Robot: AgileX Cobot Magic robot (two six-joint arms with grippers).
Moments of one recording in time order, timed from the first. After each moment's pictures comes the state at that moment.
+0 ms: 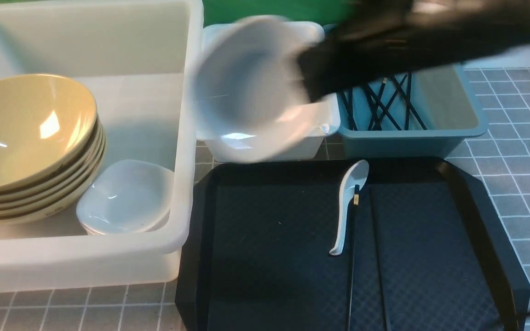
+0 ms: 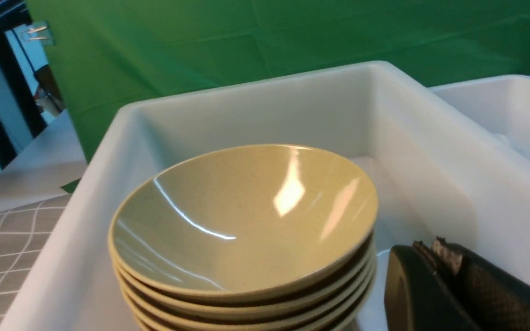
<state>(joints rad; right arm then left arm) 0.67 1.59 -1.51 0.23 0.59 -0.33 -0.35 0.15 -0.30 0.86 0.48 -0.74</state>
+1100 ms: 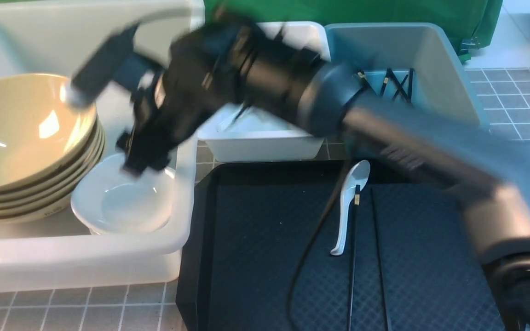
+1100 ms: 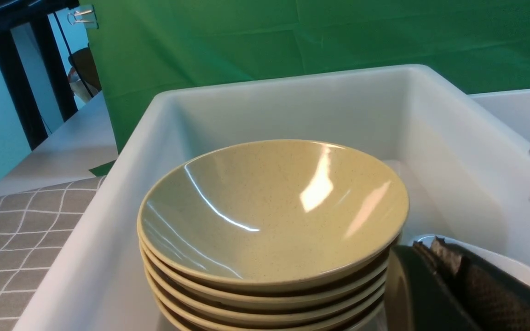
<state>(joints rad) 0.85 2.18 -2.23 -0.01 0.90 -0.23 -0.35 0.15 -0.30 0.91 0.51 -0.80</state>
